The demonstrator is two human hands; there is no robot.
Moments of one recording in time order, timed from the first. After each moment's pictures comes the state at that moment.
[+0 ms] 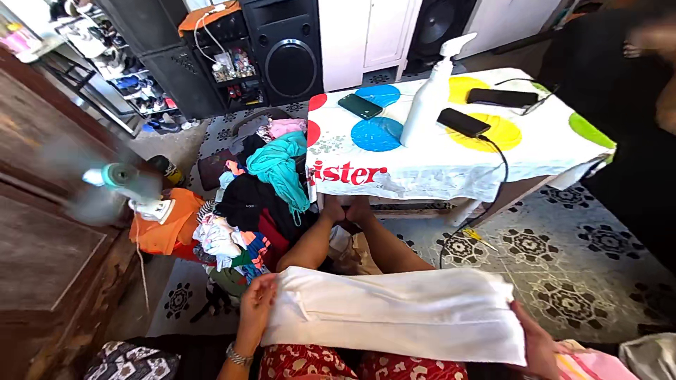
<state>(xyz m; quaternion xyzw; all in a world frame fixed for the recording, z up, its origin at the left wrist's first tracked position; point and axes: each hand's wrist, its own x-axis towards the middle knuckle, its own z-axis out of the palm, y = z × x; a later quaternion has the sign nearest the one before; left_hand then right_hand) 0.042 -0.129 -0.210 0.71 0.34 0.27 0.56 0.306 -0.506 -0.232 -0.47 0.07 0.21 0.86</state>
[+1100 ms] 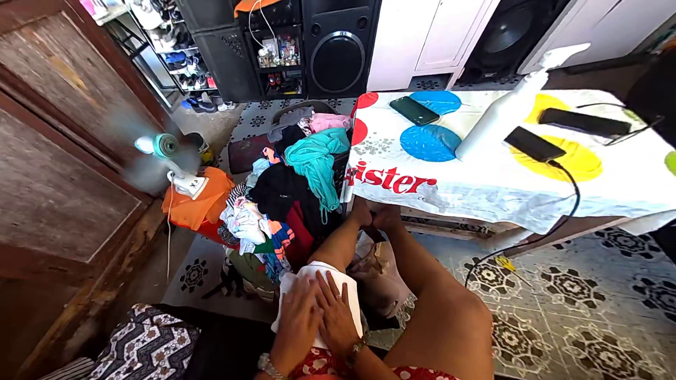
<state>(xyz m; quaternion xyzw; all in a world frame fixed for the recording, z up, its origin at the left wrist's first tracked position) 0.023 -0.165 -0.235 0.89 0.29 0.16 0.31 0.140 -0.251 -0.284 -0.76 -0.56 0.08 0.32</state>
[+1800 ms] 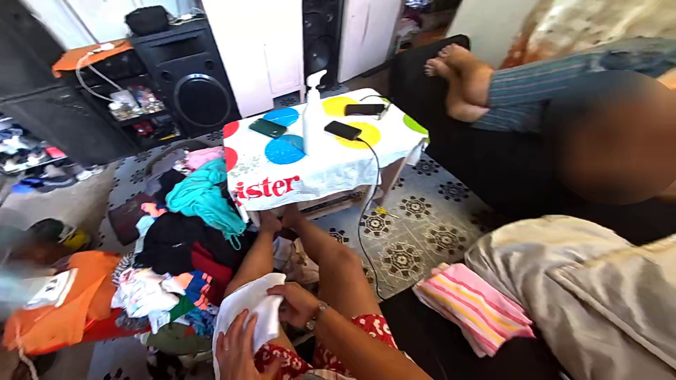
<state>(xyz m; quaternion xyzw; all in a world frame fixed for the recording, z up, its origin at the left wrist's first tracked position) 0.032 -0.203 -0.195 0.93 0.14 0.19 0.28 0.215 -0.293 -0.178 -0.47 0.08 0.57 0.66</state>
